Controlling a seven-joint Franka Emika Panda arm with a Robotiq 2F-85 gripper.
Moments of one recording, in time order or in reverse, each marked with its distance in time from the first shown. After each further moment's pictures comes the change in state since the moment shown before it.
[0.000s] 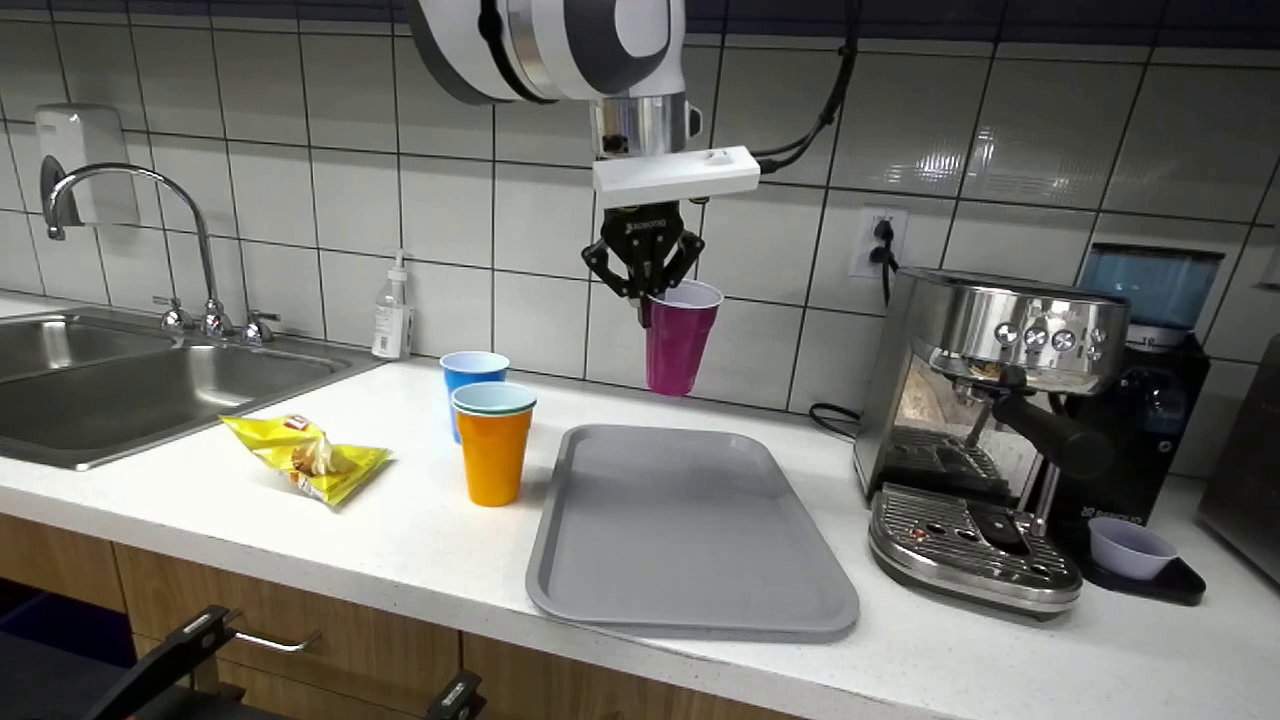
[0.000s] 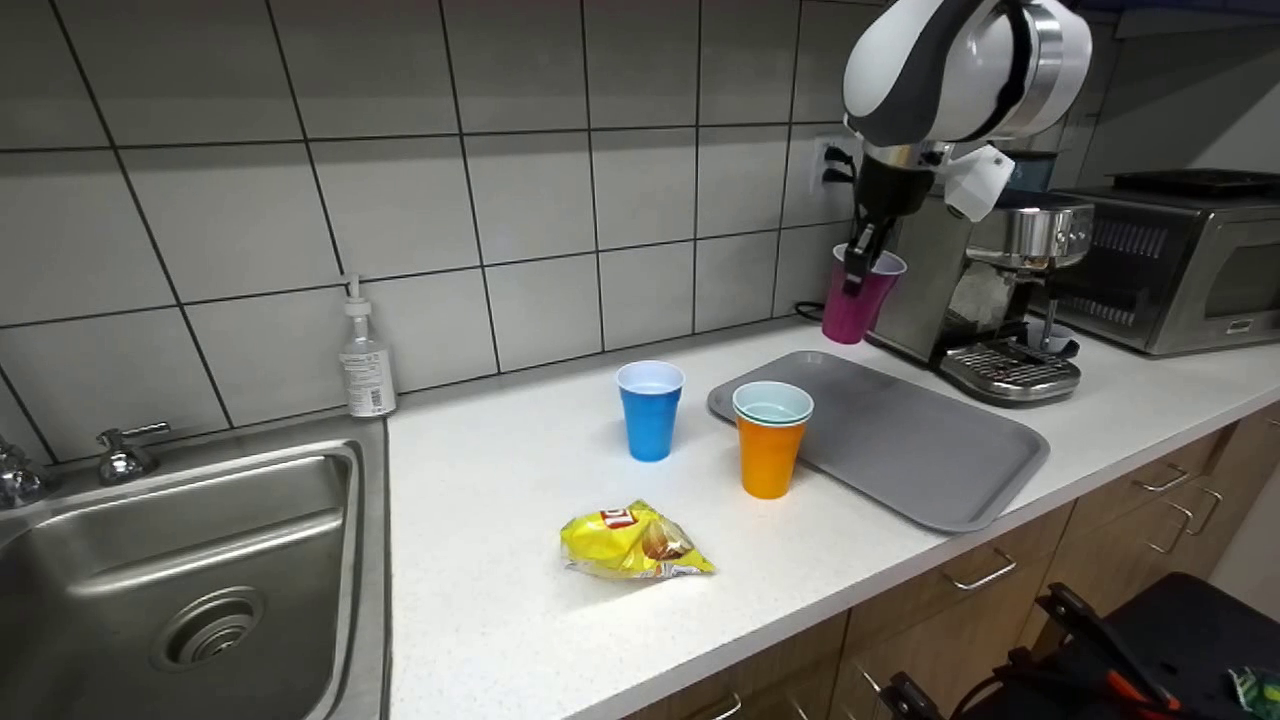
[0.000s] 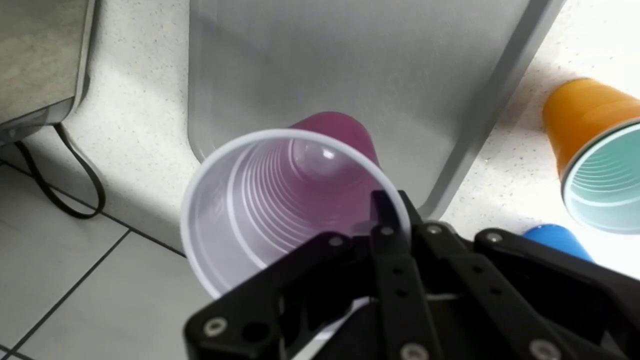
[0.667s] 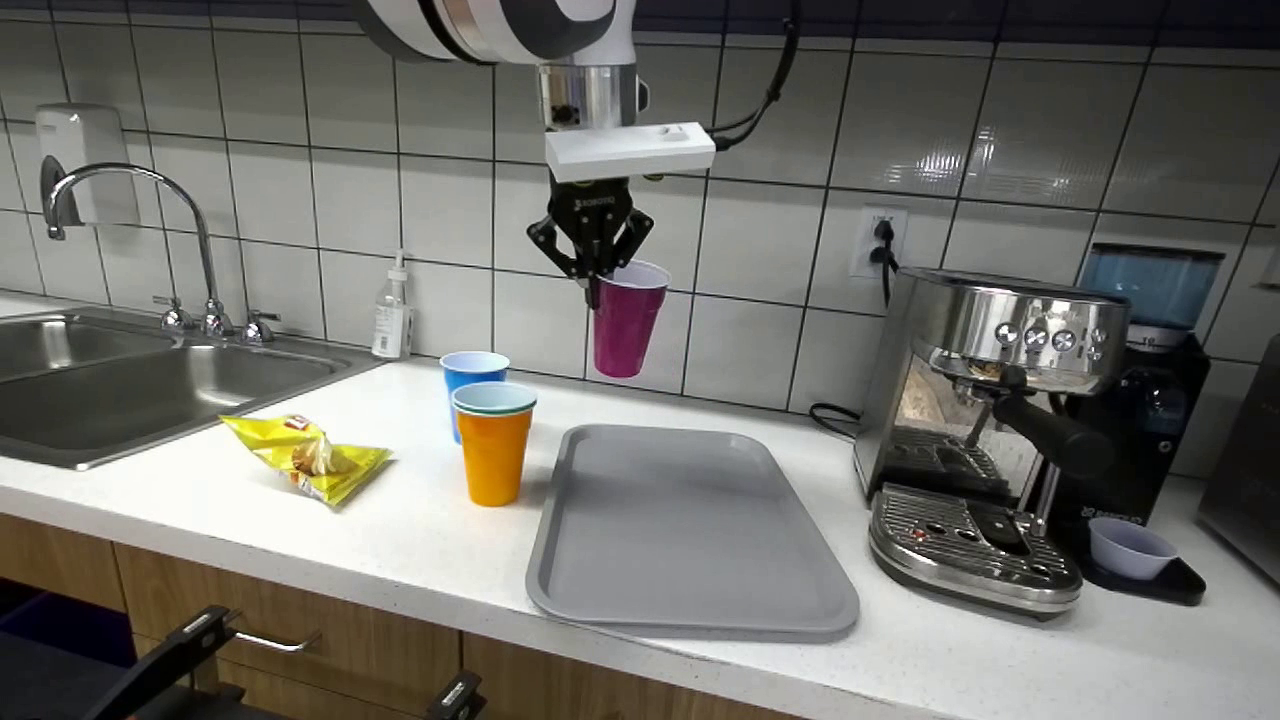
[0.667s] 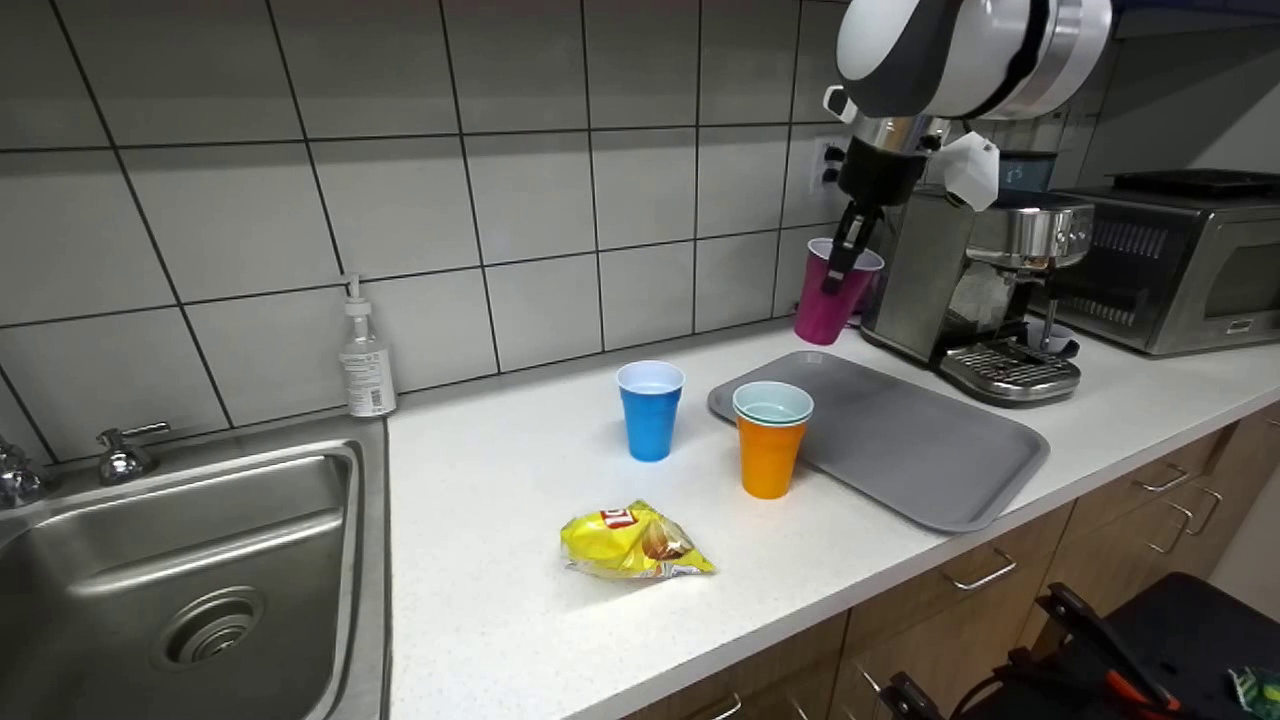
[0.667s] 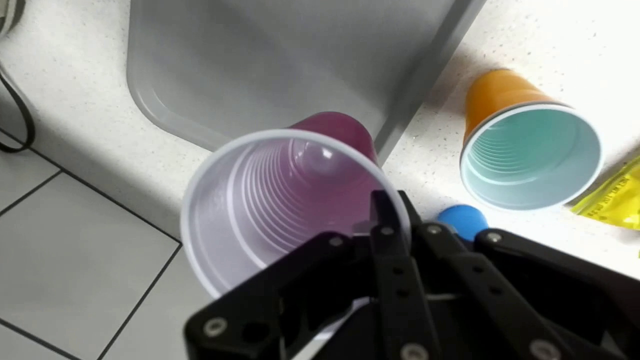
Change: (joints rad) arm 0.117 -0.122 -0.035 -0.090 0.061 -0.030 -0.121
